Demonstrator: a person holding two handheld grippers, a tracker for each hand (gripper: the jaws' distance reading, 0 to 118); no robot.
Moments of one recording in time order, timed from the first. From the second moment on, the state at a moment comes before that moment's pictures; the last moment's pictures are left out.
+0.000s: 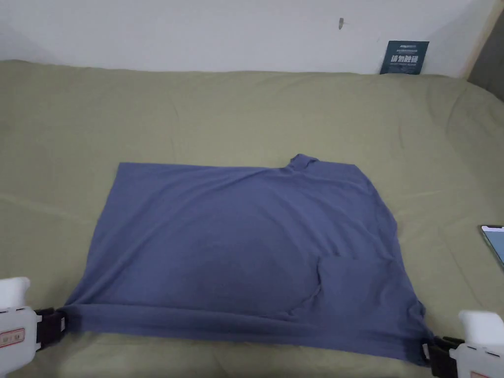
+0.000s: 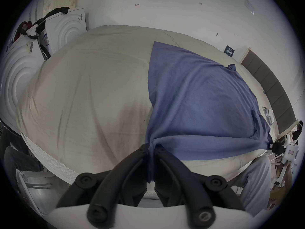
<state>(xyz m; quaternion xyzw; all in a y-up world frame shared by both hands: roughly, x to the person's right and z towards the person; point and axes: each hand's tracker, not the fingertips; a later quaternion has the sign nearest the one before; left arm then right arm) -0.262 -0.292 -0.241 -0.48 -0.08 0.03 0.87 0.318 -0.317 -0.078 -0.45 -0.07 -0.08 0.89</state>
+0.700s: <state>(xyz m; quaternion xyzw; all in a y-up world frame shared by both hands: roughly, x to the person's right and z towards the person) -0.231 -0.278 -0.426 -0.49 -0.11 0.04 0.86 0.351 -0.278 -0.310 -0.45 -0.09 -0.04 0.89</state>
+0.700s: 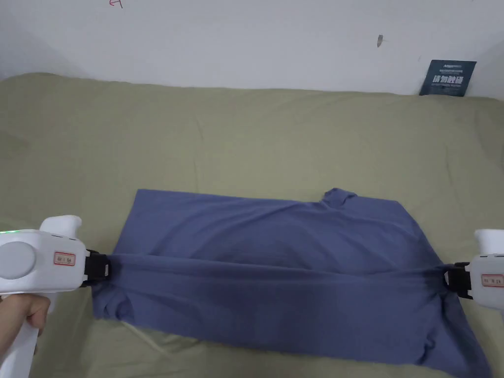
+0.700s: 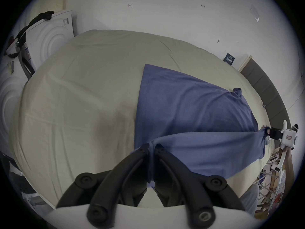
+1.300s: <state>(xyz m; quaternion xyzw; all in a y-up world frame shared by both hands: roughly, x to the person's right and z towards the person) -0.240 -0.281 -0.333 -0.43 -0.06 0.04 0.90 0.322 -0.290 -0.202 -0.38 -0.11 -0.07 0.91</state>
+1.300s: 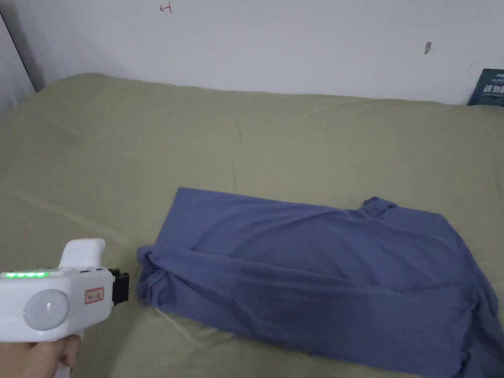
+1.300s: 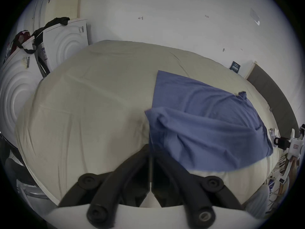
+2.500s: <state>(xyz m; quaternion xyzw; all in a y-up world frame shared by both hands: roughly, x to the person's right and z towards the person) -0.222 -0.308 -0.384 -0.47 -0.06 0.04 0.88 0.365 -0.342 -0.218 -0.44 -0.08 -0.11 0.89</state>
